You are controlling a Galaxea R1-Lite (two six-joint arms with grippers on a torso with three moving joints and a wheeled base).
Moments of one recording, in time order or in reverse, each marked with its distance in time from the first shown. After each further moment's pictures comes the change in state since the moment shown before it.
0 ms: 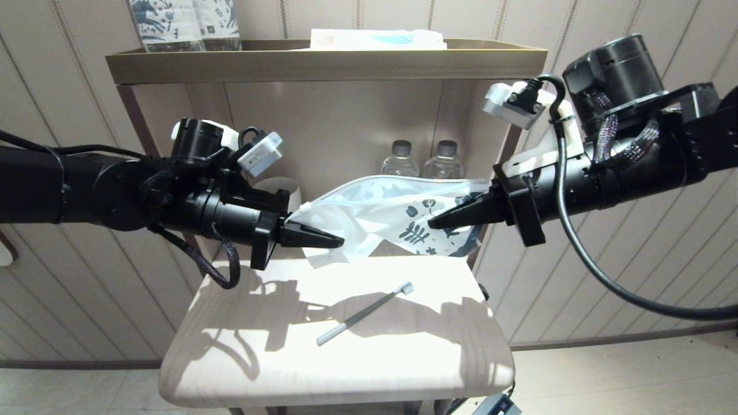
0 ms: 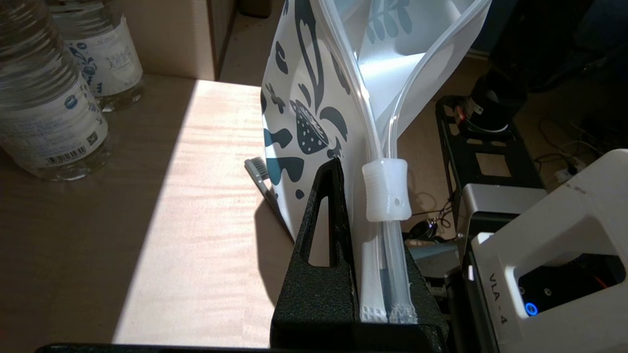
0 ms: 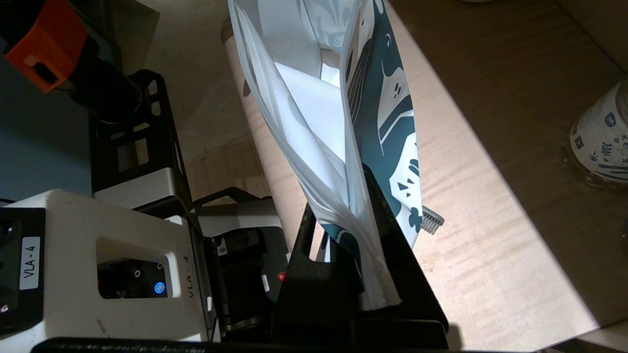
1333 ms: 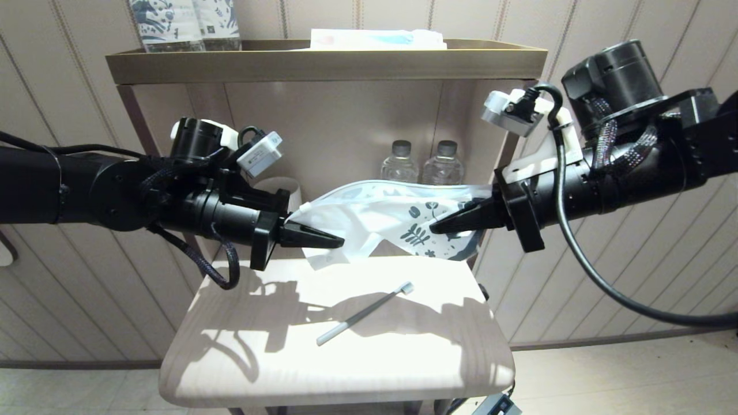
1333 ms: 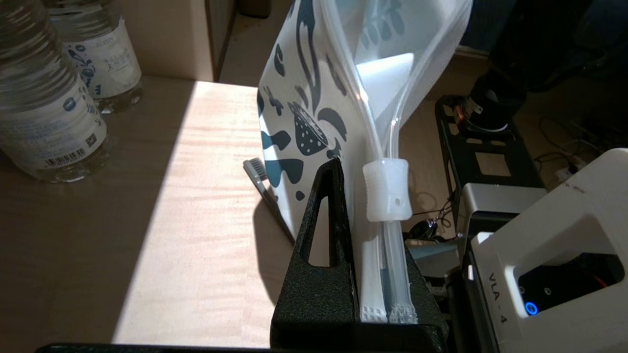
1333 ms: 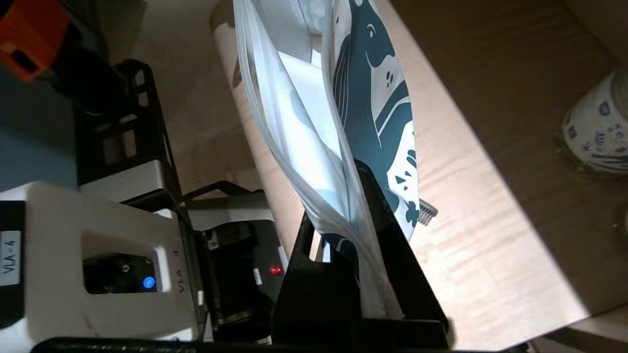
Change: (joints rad) left arm -0.001 -0.004 0.001 0.000 0.000 0.002; right arm -0.002 -0.005 0.024 0.000 -0.028 -0.023
